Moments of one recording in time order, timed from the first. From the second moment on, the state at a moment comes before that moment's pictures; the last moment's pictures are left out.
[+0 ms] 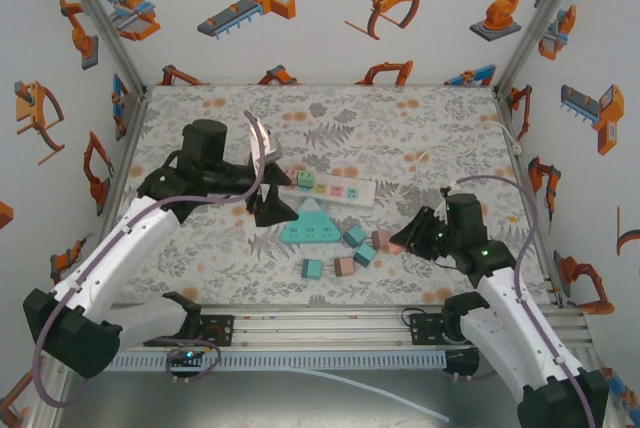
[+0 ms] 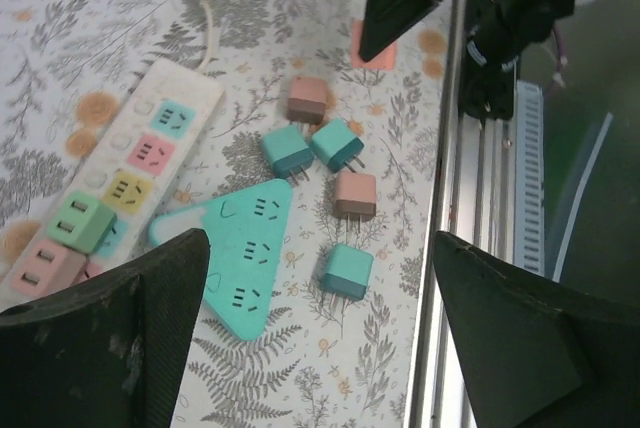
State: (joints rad) left arm -0.57 1.14 1.10 -0.57 0.86 0.36; right arm 0.26 0.68 0.42 -0.57 -0.38 0.77
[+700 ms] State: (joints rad) left arm -0.62 1.27 1.10 -0.62 0.84 0.47; right arm 0.26 1.00 0.25 -0.11 -0.44 0.86
